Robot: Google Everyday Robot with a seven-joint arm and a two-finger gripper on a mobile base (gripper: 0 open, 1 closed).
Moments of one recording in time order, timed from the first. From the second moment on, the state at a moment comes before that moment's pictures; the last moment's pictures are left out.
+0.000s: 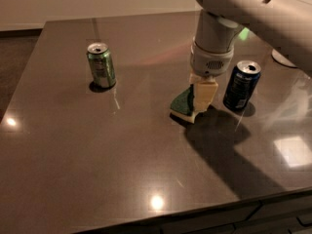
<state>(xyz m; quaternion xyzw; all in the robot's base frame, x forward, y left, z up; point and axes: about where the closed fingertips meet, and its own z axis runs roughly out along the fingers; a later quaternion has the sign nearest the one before) 0.545 -0.114 0.866 -0.72 0.70 -0.01 0.05</state>
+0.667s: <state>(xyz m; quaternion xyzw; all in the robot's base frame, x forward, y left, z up) 0.555 -0.124 0.863 -0.70 0.71 -0.02 0.05</state>
